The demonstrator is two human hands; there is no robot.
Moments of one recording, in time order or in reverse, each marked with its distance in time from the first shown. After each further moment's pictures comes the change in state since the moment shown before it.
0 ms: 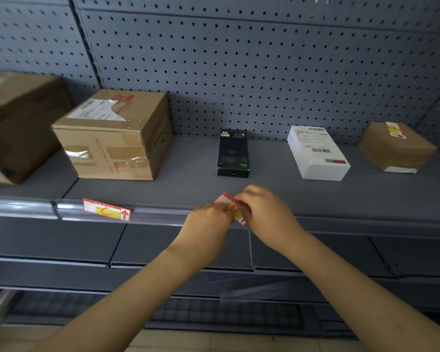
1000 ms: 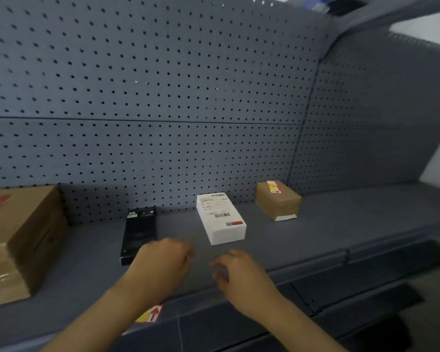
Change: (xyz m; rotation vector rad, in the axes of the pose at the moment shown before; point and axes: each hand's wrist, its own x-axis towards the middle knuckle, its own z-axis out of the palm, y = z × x) left_hand 0.097 0.063 -0.056 0.079 -0.030 0.172; right_hand -0.058 0.059 -0.083 0.049 0.062 0.381
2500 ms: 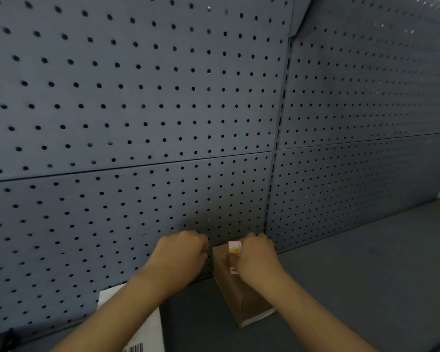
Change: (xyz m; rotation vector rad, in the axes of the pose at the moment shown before) left_hand 0.351 0.086 0.052 -0.044 0.009 0.109; right_hand 0.244 0.250 -0.101 -0.096 -0.015 0.580
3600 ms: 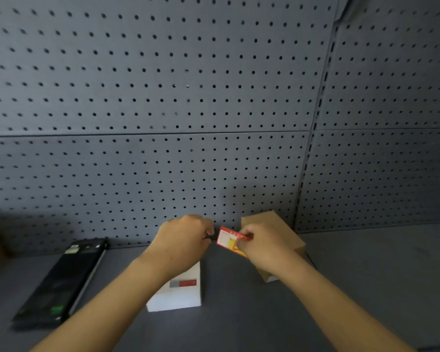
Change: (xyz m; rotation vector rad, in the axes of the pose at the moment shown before) left_hand -0.108 0.022 -0.027 -0.006 0.052 -0.254; right_hand -0.088 -0.002 -0.008 0.280 -0.165 -0.414
